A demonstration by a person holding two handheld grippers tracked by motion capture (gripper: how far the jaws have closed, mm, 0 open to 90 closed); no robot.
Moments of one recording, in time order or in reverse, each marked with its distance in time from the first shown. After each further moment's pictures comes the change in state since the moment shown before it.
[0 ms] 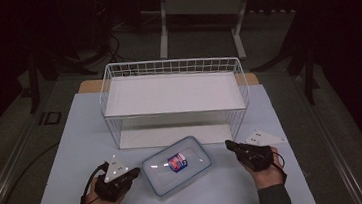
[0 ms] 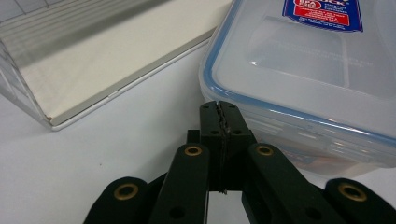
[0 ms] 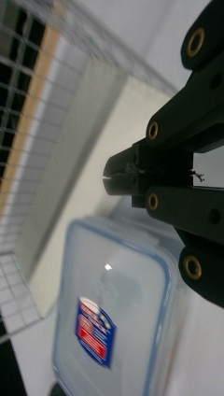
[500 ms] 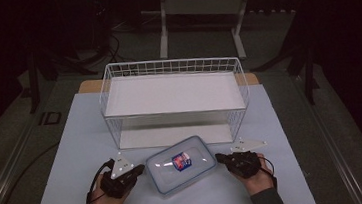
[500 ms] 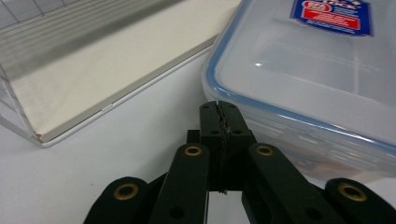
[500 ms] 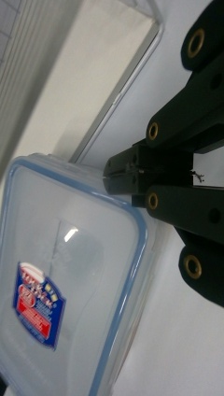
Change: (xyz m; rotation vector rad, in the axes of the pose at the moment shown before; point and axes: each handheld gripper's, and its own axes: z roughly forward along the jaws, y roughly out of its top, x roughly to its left) left arm -0.003 0.008 0.012 0.003 0.015 -0.003; right arm 0.014 -0.019 0.027 0.151 0.095 -0.001
